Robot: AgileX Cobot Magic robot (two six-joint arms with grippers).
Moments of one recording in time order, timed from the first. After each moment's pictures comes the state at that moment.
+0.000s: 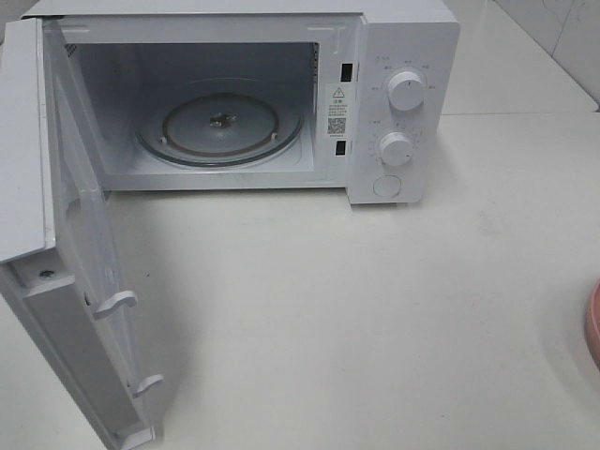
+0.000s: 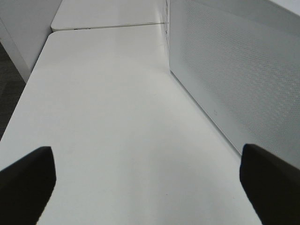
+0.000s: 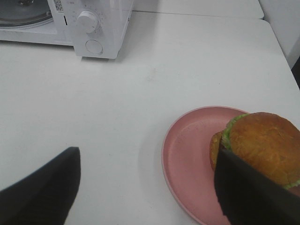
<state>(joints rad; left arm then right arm) -0.05 0.00 -0.50 0.02 1.05 0.04 0.12 0.00 -0.51 -0.05 1.04 0.05</state>
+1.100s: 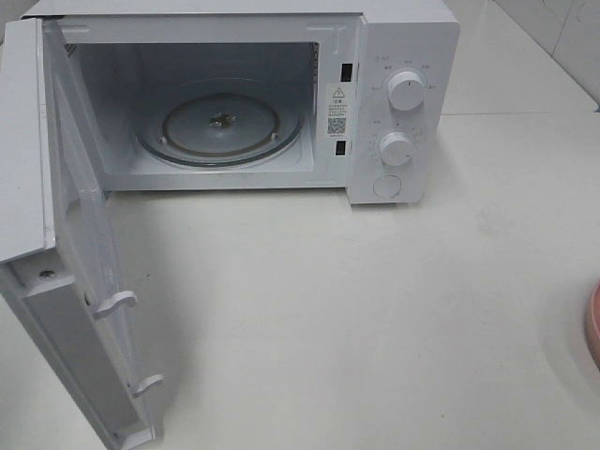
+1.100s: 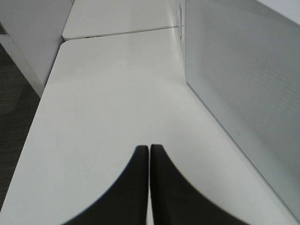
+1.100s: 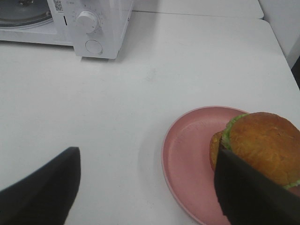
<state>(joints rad) -0.05 0.29 -0.52 0.08 0.81 0.04 0.12 0.00 -0.51 -0.05 1.04 0.05</state>
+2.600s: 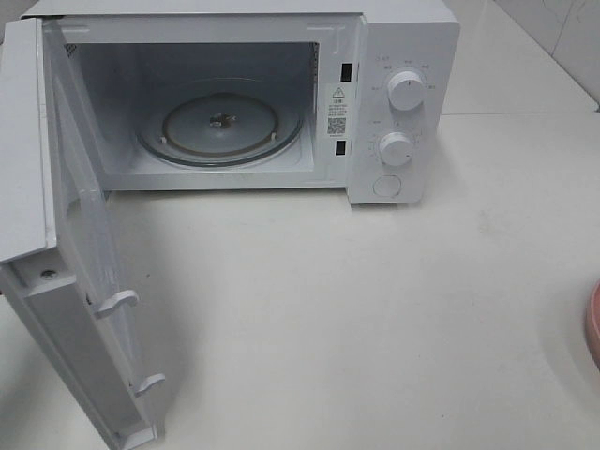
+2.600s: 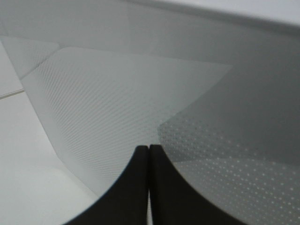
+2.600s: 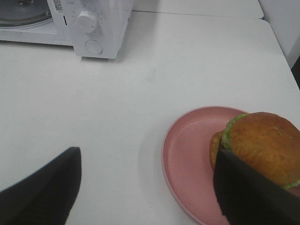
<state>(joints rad) -0.11 1.27 -0.20 0.55 -0.74 -0.27 0.12 0.00 -0.51 -0.05 1.04 0.05</state>
